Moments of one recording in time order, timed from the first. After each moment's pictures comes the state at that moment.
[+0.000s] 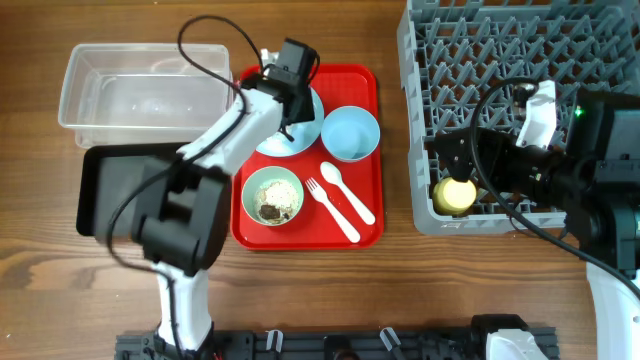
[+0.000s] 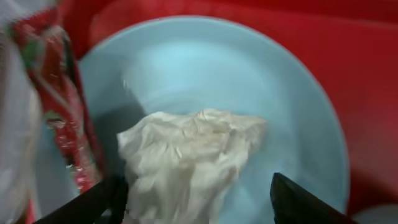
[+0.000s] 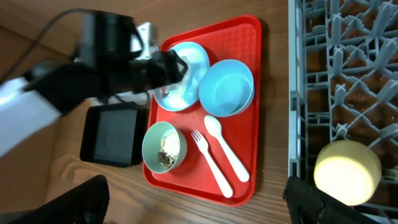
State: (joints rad) left arm -0.41 2.10 1.55 -0.61 -0.24 -0.49; right arm 0.01 1.09 1.39 -1.15 -0.50 0.28
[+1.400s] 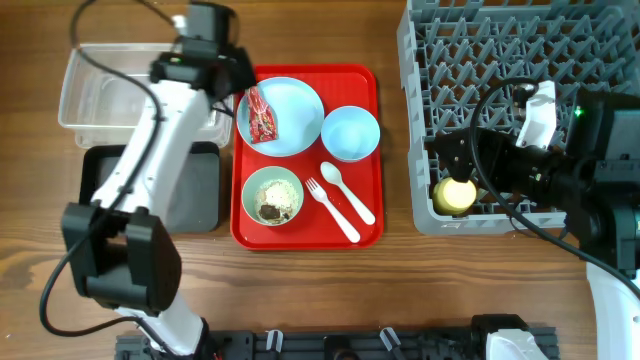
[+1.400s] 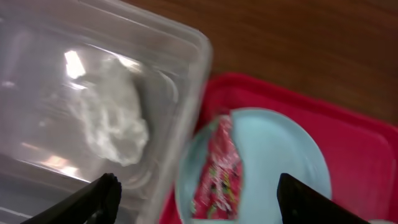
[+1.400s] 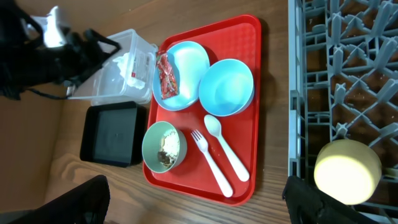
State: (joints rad) left arm -0.21 1.84 1.58 -0.74 -0.19 -0.46; right arm 0.01 1.09 1.39 -1.15 -0.50 0.28
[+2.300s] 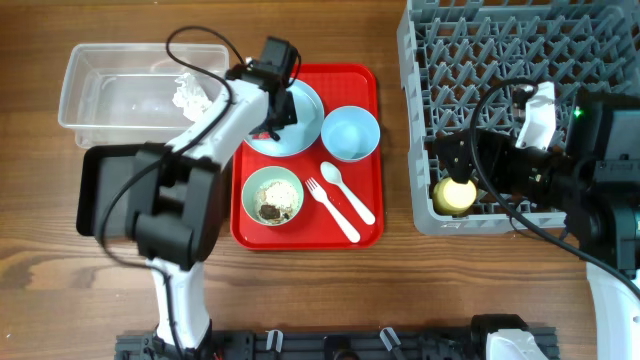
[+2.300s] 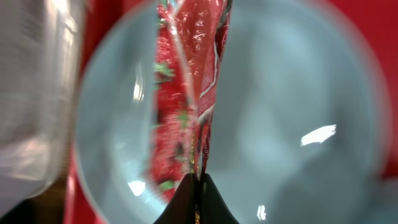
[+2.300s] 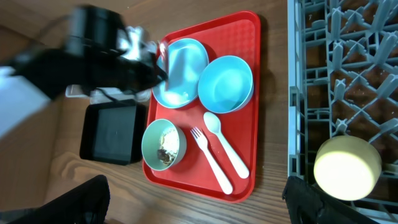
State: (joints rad) left arm -0.34 2.08 1.61 -0.80 -0.14 -0.50; right arm 0.01 1.09 1.39 -1.16 -0.50 0.28
